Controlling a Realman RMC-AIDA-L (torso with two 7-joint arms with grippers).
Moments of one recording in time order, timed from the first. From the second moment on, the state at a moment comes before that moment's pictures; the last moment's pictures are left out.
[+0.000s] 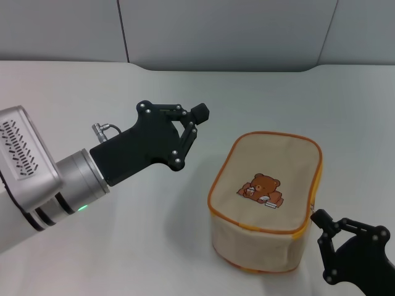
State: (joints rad) left arm -0.66 -2.08 0.49 0.03 1.71 1.54 -0.31; right arm 0.13 2.08 0.01 0.21 -2.09 -1.59 -0.56
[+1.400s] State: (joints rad) left arm -1.01 -2.08 0.98 0.20 1.74 1.13 -0.99; right arm 0.13 2.08 0.00 0.19 -2.09 -1.61 -0.56
